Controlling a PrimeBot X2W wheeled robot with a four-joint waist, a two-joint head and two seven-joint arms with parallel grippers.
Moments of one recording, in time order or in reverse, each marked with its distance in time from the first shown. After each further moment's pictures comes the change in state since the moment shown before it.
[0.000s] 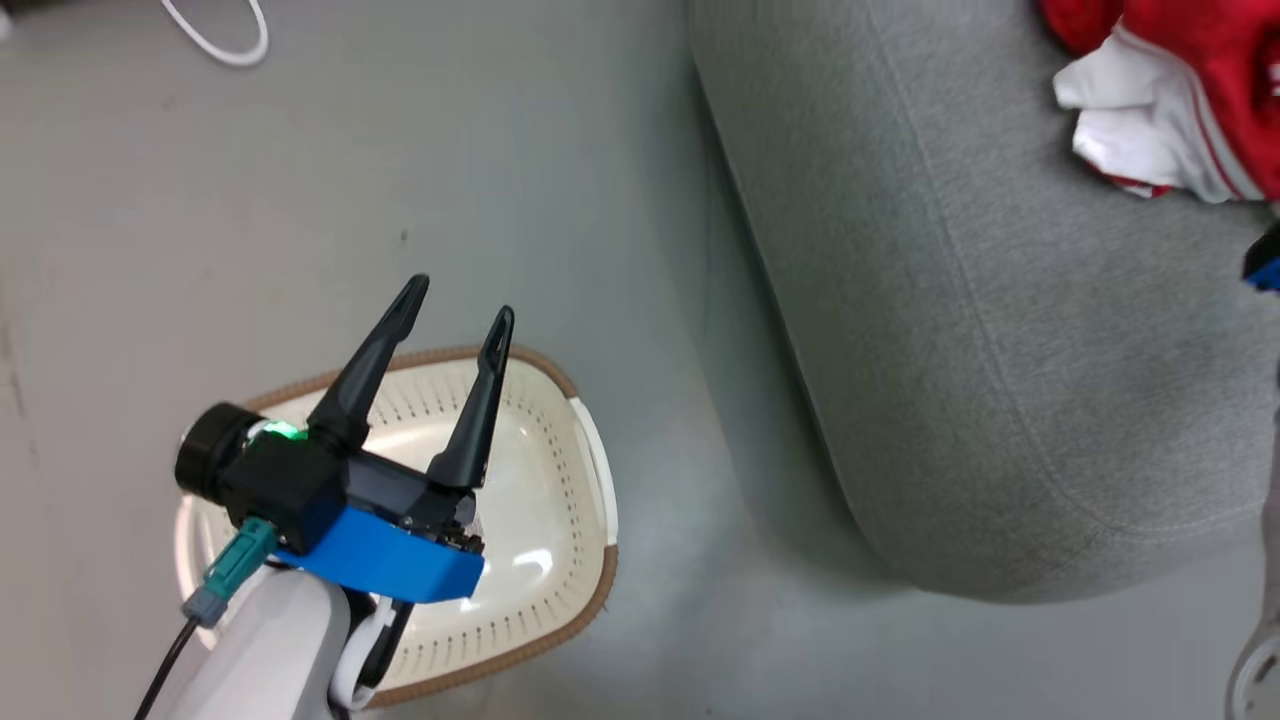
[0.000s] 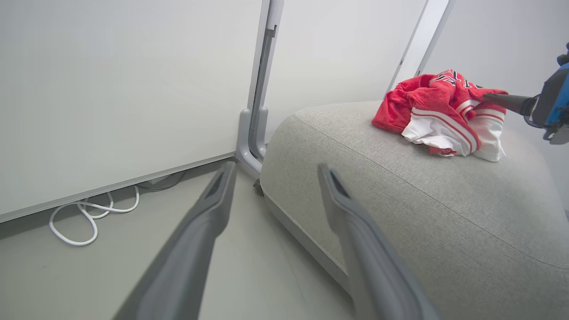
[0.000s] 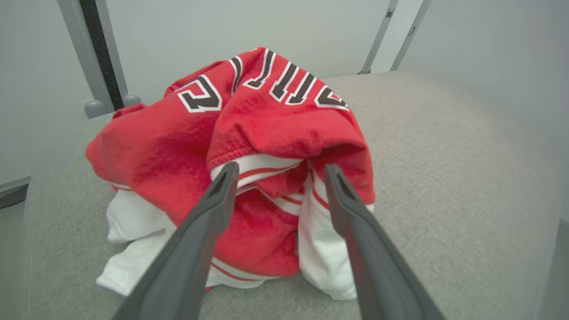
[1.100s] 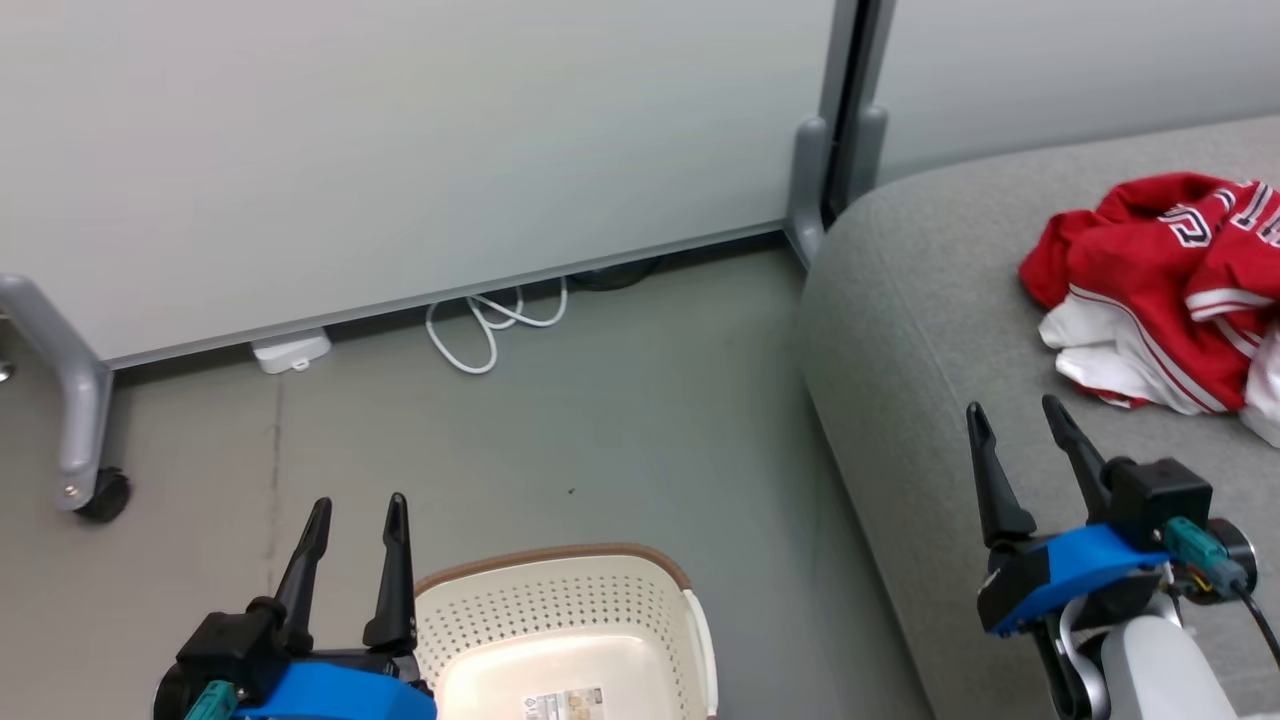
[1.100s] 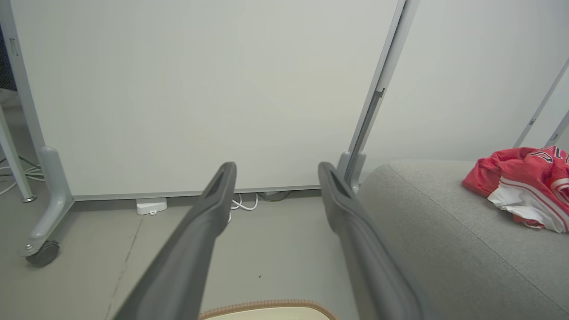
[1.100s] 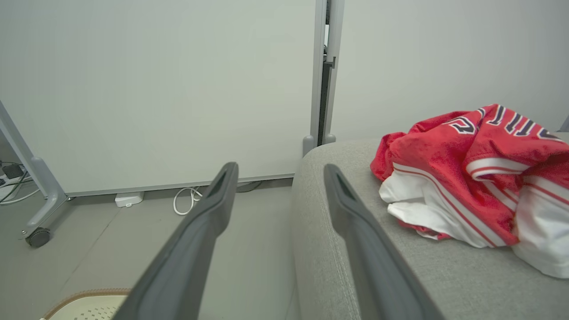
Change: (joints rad) left arm 0.325 -0.219 0.332 0.145 0.061 -0.016 -0.001; right arm 0.743 0.141 0.638 -0.601 0.380 0.000 0.081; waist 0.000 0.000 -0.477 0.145
